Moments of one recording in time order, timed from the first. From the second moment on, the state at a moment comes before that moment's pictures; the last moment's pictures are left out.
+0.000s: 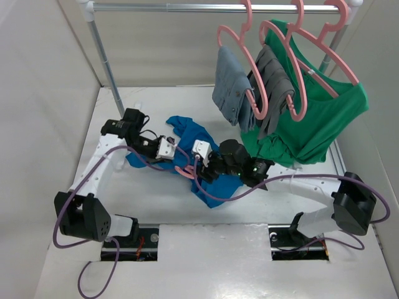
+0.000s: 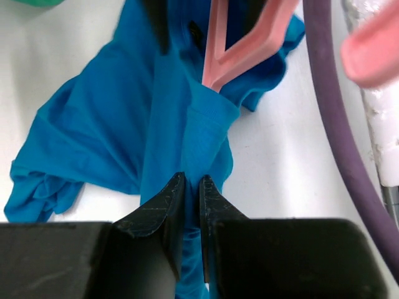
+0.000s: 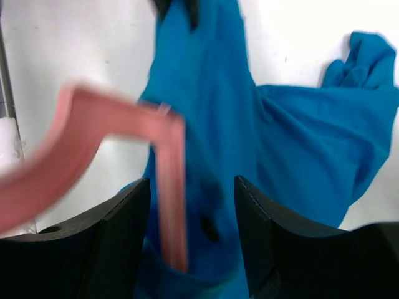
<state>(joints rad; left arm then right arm) -0.21 1.32 1.19 -1.23 0.89 1.54 0.98 1.38 0.91 0.03 -0.21 -0.26</state>
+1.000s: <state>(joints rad) -0.02 1.36 1.30 -1.22 0.93 1.58 0.99 1.03 0.72 0.03 -0.10 -0.21</state>
